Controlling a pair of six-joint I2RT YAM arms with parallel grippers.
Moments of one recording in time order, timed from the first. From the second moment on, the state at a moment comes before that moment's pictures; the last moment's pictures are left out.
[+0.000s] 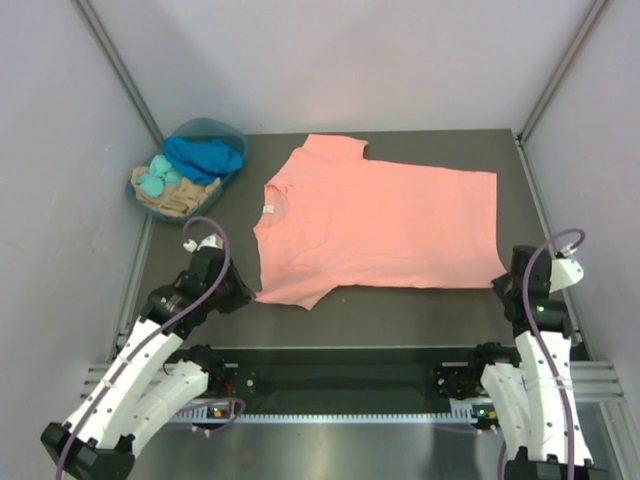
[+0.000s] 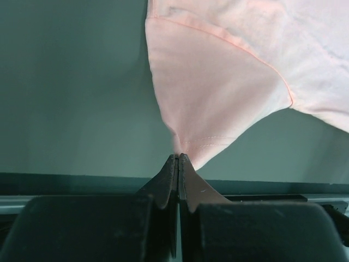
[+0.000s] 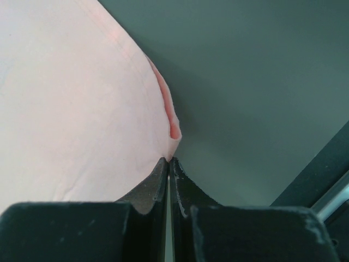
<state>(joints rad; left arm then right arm) -0.44 0.69 0.73 -0.91 -0.06 -0.84 -0.11 0.59 0.63 -0.86 0.38 0.84</state>
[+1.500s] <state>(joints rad) -0.52 1.60 1.40 -0.62 -0.37 -0.54 -0.14 1.12 0.75 -0.53 0.36 0.70</state>
